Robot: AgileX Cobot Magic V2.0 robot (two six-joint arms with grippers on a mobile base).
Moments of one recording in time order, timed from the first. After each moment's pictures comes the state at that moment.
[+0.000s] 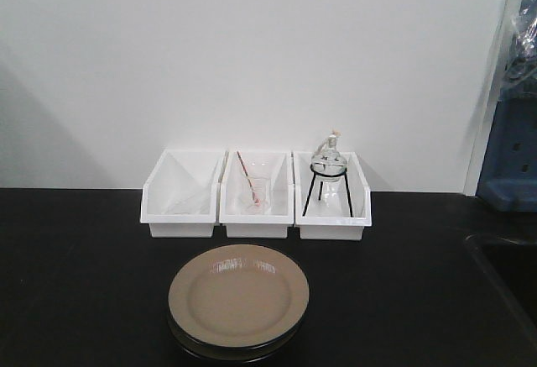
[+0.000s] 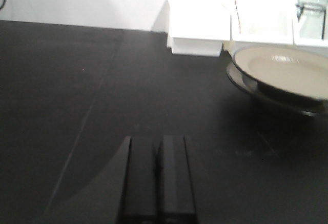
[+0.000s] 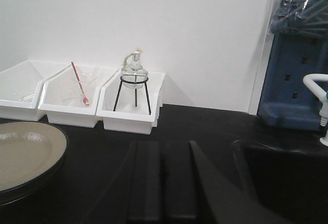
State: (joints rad) left arm 0.04 -0.01 0.03 -0.29 0.23 0.24; right arm 0.08 0.51 -0.40 0.18 0.03 -0.27
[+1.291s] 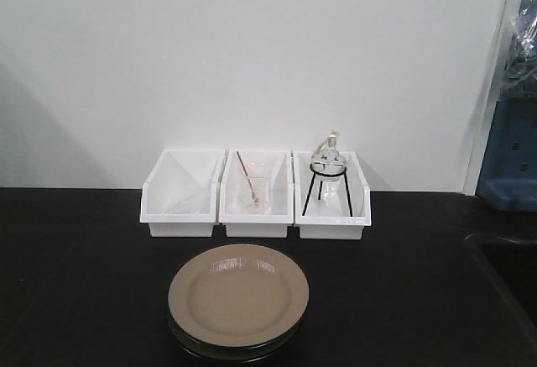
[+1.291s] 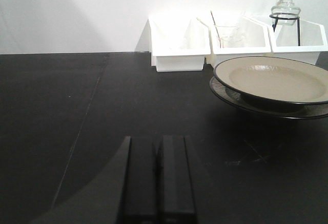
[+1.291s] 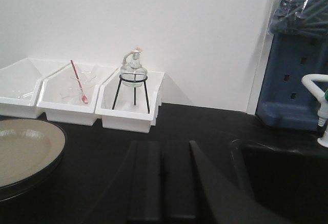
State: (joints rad) left arm -0.08 -0.01 0.03 -0.10 0.17 0.12; right arm 0.08 0.51 -0.39 0.16 0.03 -0.26
